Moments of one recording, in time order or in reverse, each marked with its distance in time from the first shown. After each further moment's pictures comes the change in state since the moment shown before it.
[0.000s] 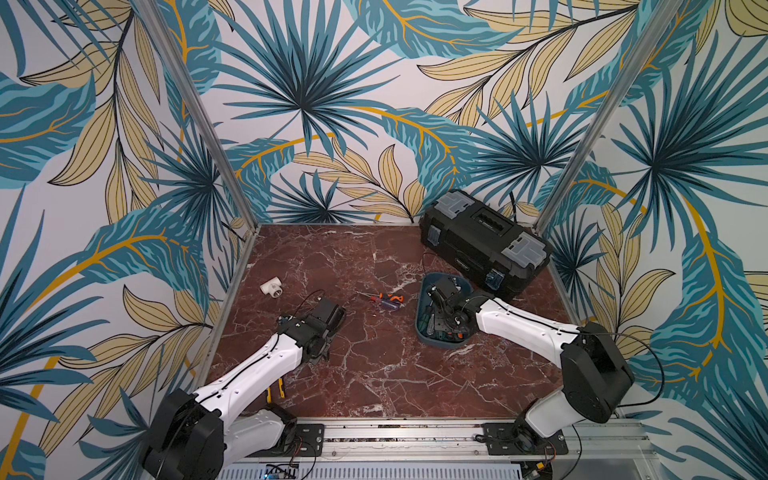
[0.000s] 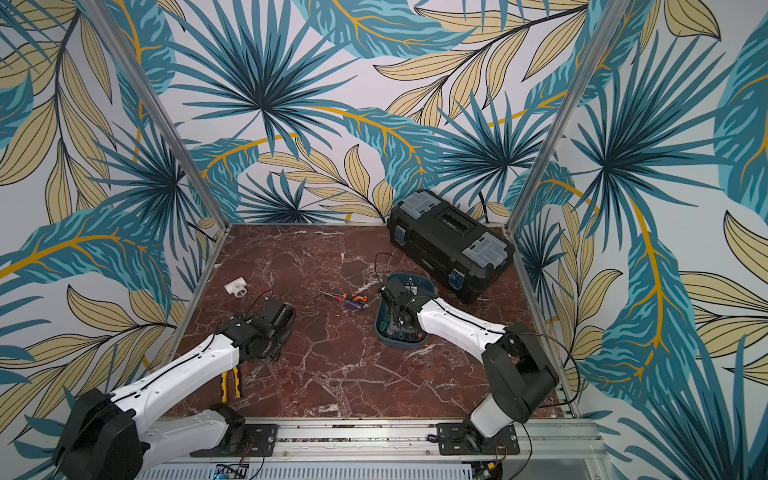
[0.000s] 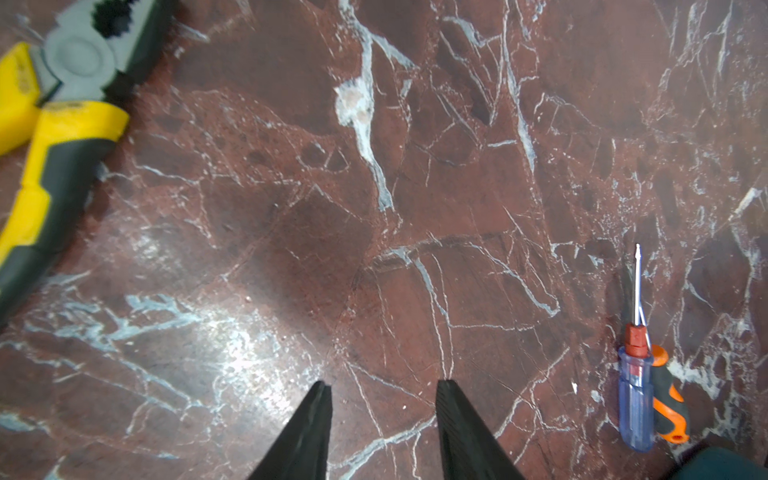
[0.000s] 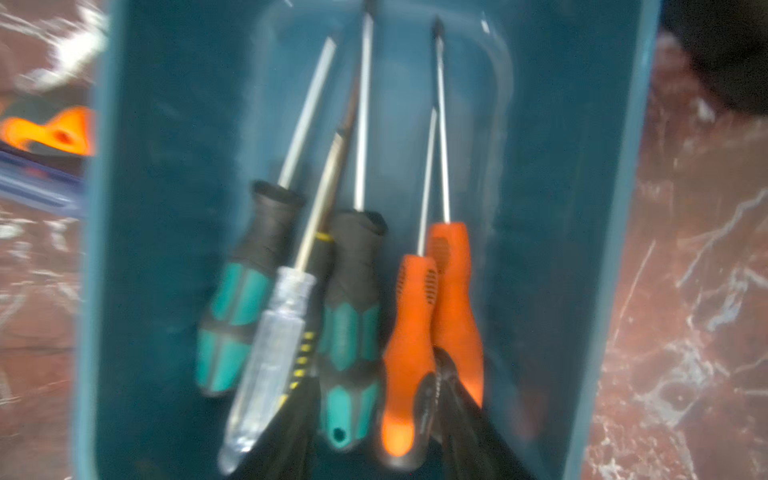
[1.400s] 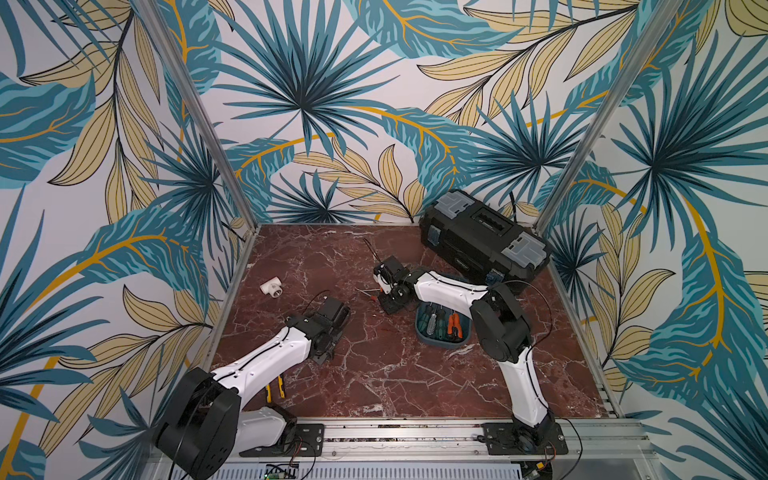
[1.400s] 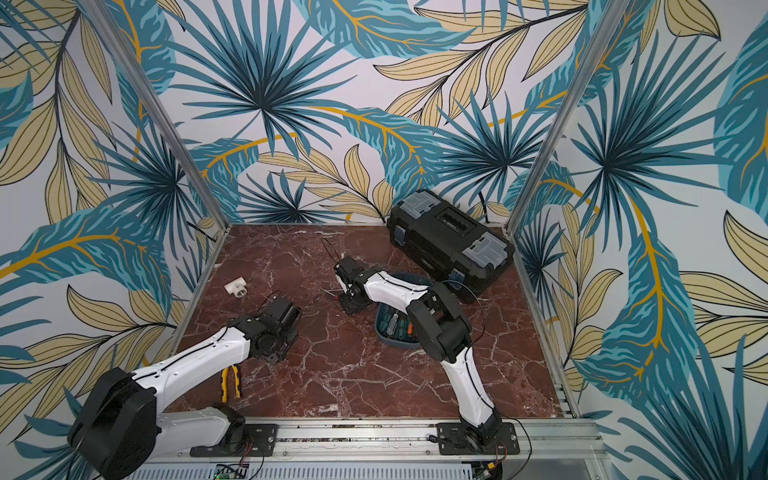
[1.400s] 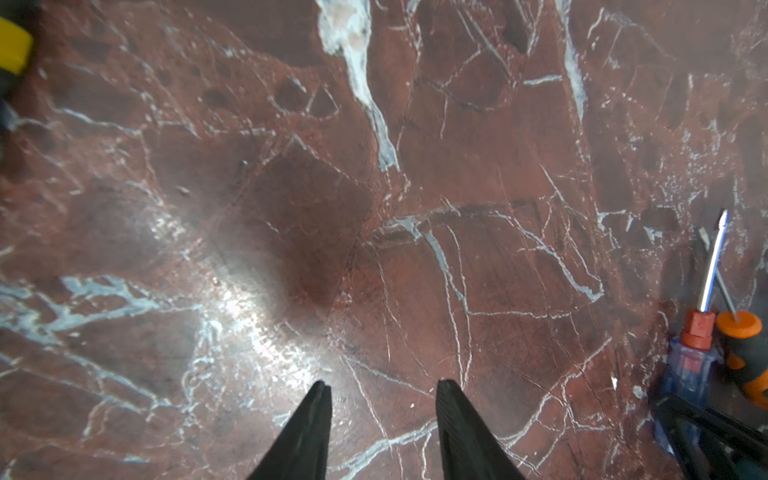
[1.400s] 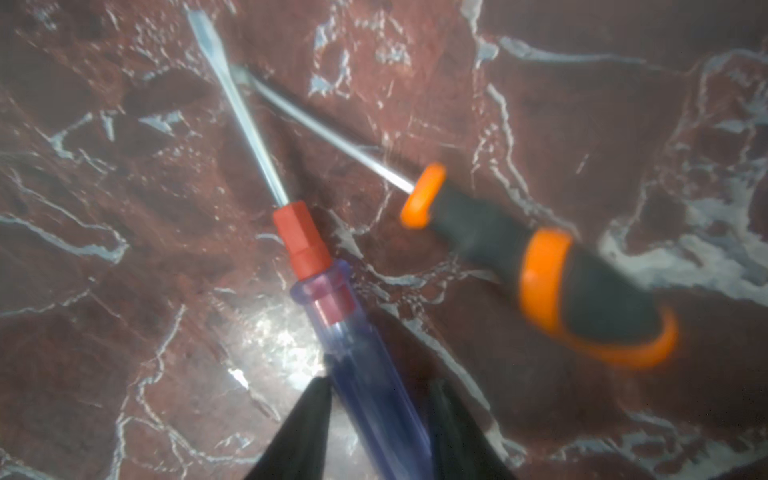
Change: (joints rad) left arm 0.001 0.103 0.000 0.049 0.080 0.012; right arm 0.064 0.629 0.599 0.068 -0.291 -0.538
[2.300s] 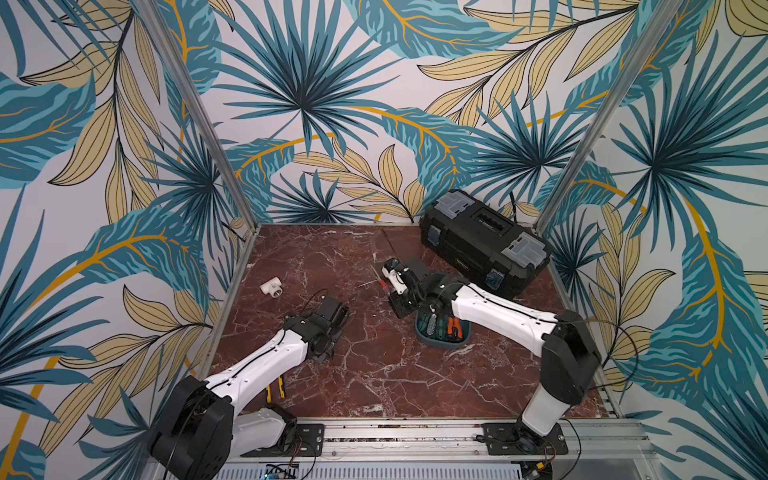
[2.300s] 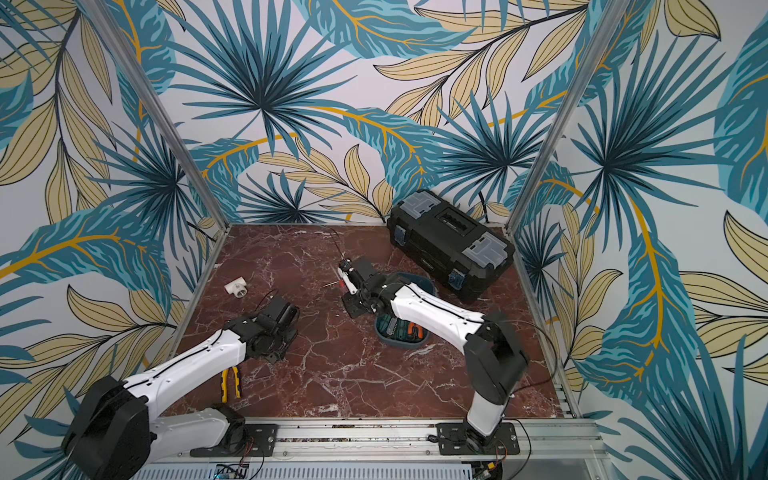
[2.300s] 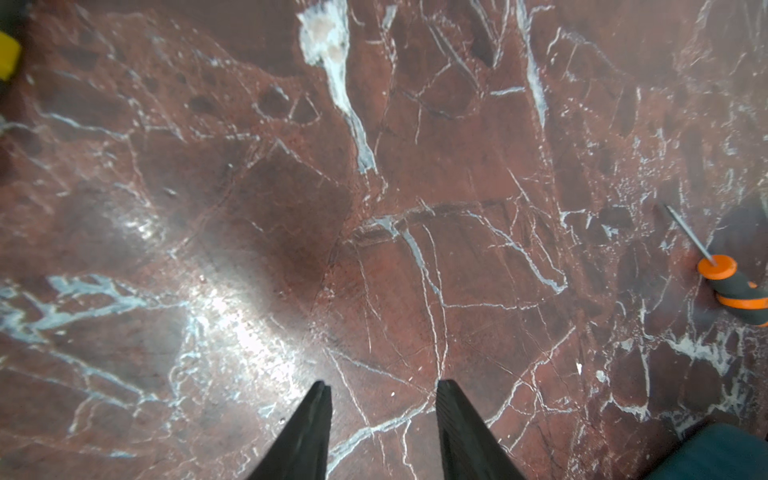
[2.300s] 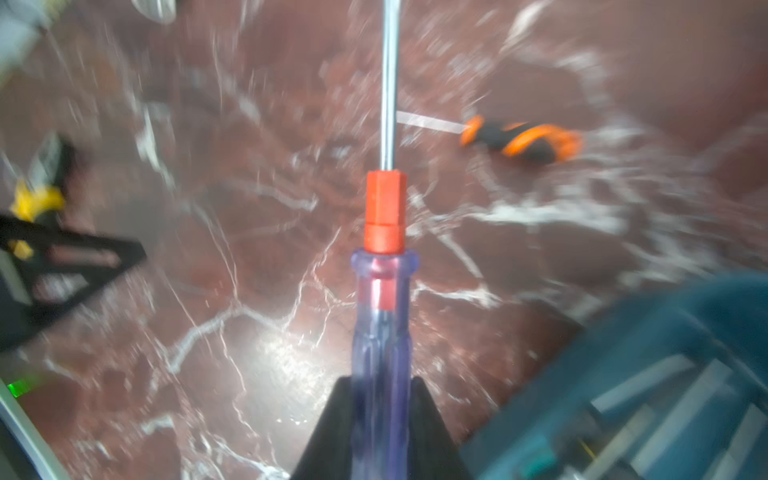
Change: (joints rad) left arm 0.000 -0.045 0.000 0.007 -0.006 0.000; right arm 0.055 -0.560 -0.372 0.115 0.066 0.135
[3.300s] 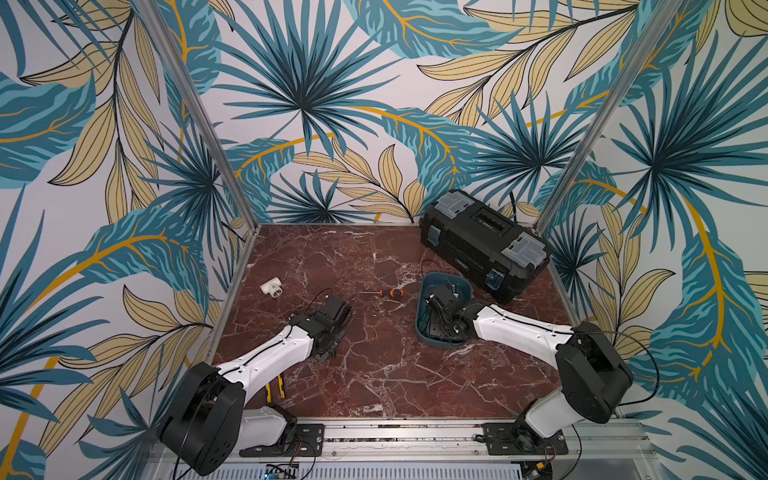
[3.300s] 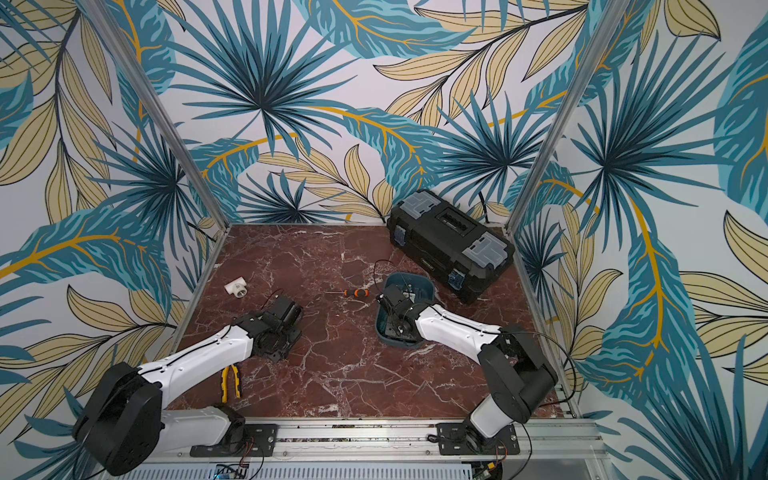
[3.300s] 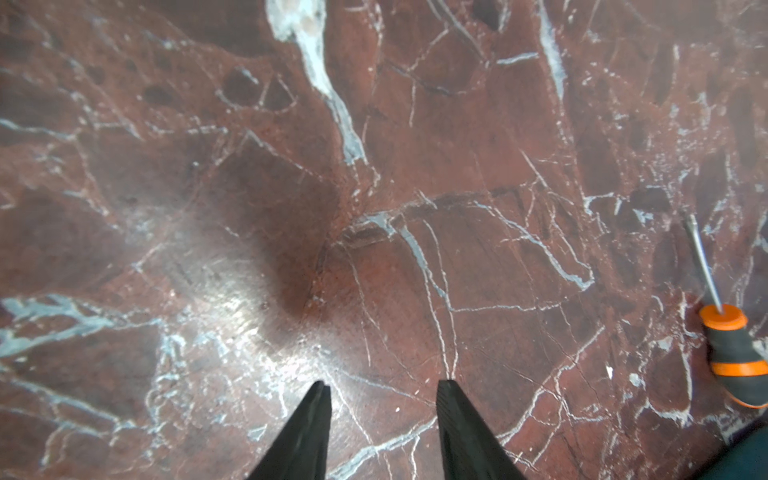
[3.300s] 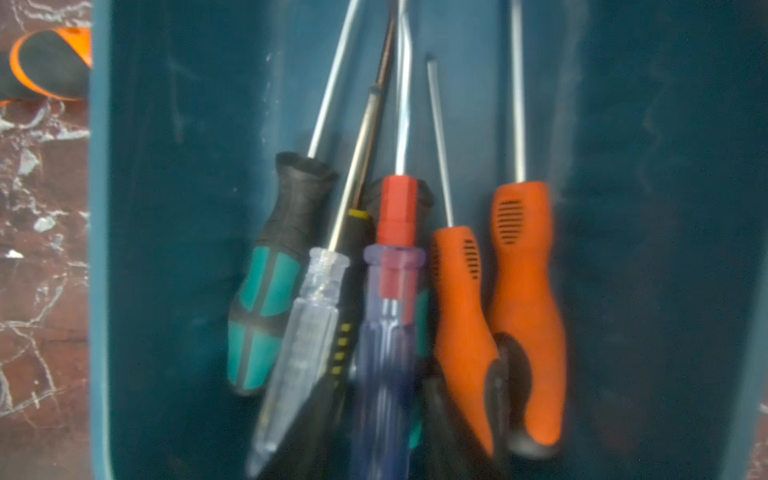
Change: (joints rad) left arm 0.000 0.073 0.001 0.052 0.019 0.061; right arm -0.096 -0.065 -0.336 -0.069 0.171 0.507
